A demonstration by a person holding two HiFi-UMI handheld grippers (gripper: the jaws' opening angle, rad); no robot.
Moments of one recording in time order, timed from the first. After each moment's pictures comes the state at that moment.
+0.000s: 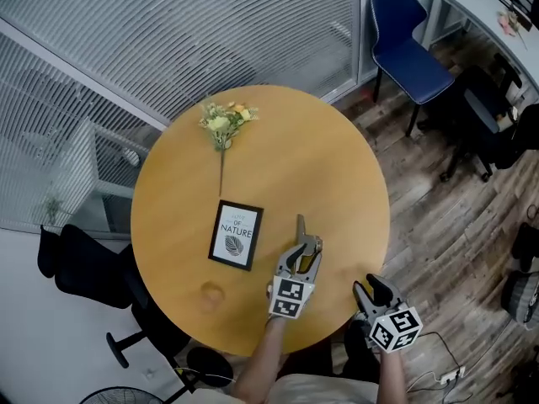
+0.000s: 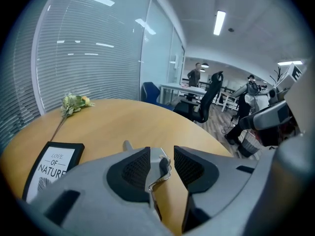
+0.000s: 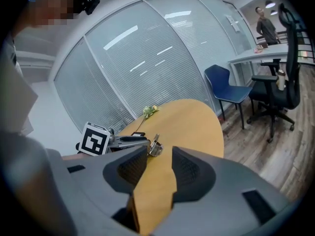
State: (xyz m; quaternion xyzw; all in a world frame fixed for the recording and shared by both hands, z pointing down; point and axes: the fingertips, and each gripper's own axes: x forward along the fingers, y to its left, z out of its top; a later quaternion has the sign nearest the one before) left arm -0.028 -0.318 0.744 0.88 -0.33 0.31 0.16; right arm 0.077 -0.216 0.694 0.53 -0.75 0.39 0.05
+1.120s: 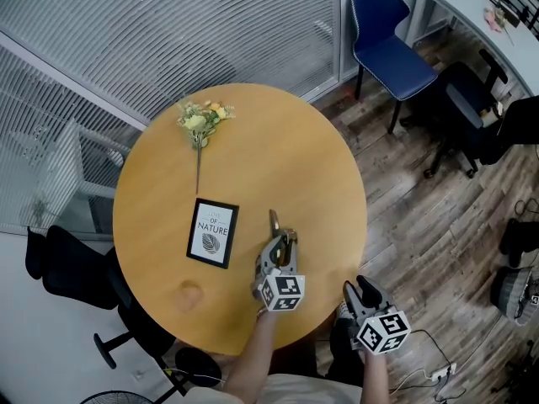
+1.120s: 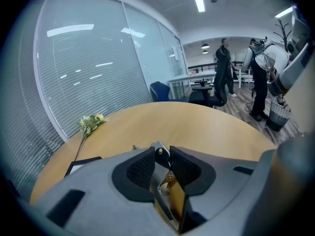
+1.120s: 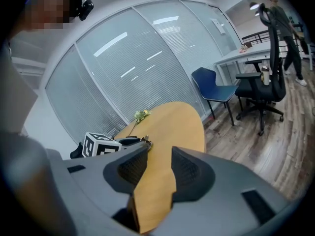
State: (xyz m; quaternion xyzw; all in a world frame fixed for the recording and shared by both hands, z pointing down) left arm -0.026 -0.329 0.765 0.82 -0.42 0.38 0.02; right arm 0.116 -0.187 0.704 0.57 -0.72 0.40 0.02
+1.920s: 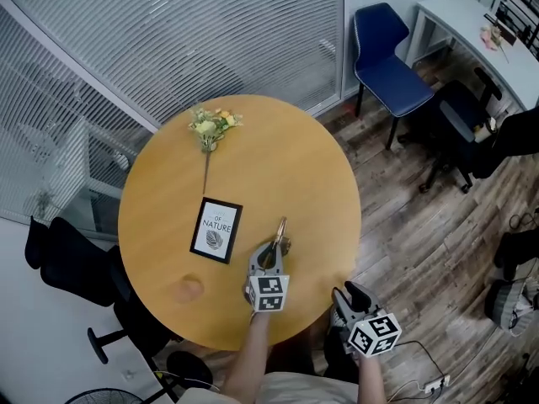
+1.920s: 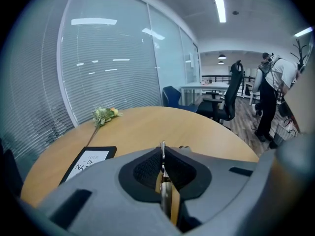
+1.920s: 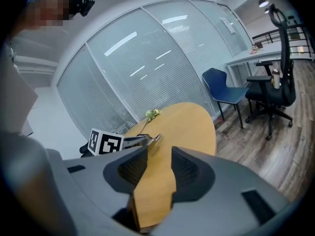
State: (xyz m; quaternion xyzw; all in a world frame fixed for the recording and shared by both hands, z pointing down) left arm -0.059 -0.316 0.731 0.81 -0.47 0.32 0.09; right arm 0.093 -0.168 0.674 0.53 -0.75 0.38 0.02
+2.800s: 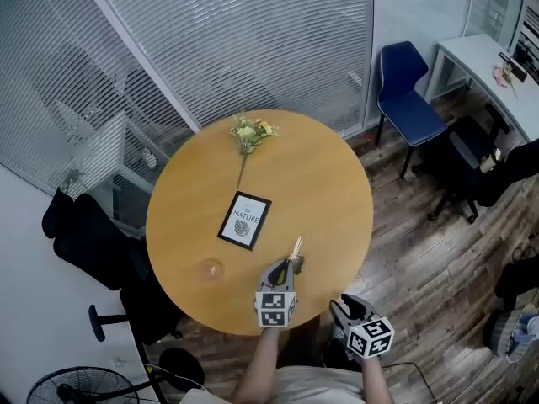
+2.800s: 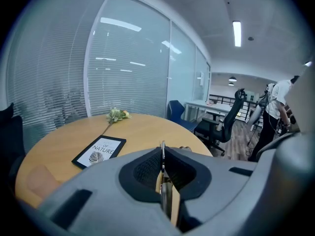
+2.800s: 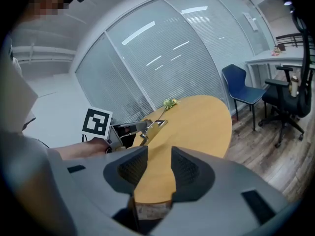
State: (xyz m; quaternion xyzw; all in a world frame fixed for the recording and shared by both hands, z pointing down) left arm -0.091 -0.219 0.648 0.82 -0.51 0.22 0.16; right arm 0.036 -0.097 0.650 0.46 -0.81 0.36 0.07
